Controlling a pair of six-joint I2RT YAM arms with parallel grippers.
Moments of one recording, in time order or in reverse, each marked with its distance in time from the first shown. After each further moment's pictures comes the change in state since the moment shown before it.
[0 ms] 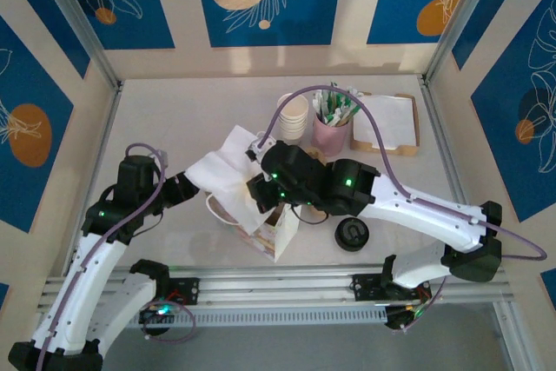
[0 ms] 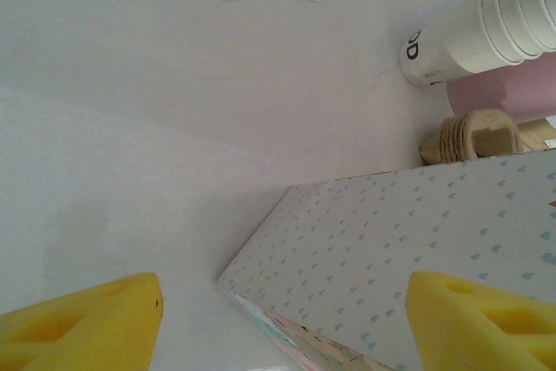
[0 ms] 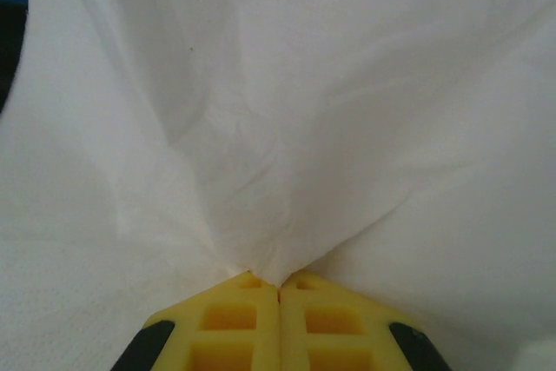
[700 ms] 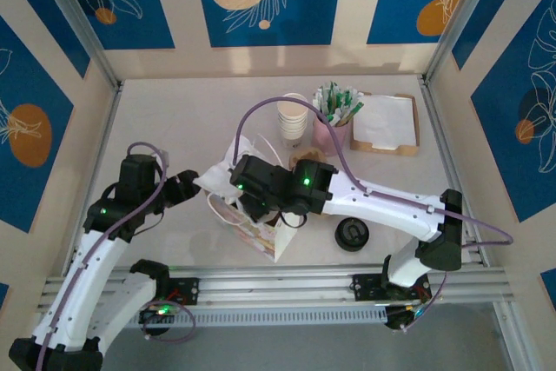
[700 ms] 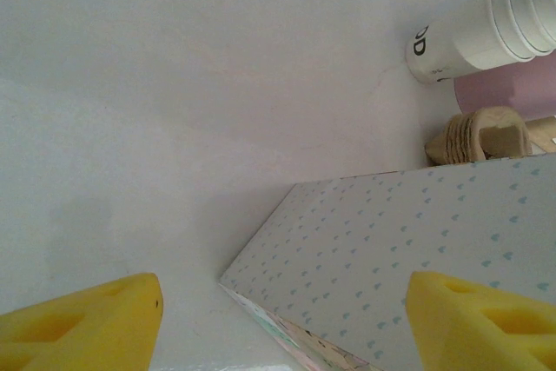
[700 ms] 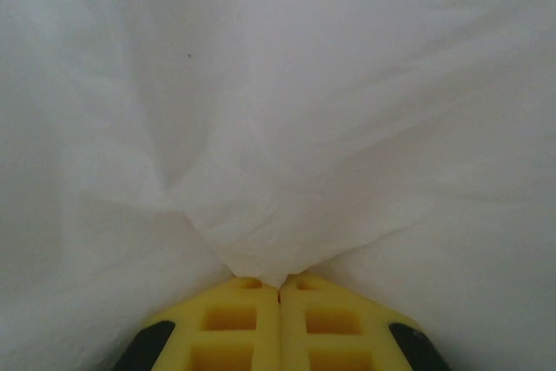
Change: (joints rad) left arm 0.000 0.020 -0.002 0.002 0.000 0.000; right arm 0.036 0.194 0.100 -0.185 0.087 -0.071
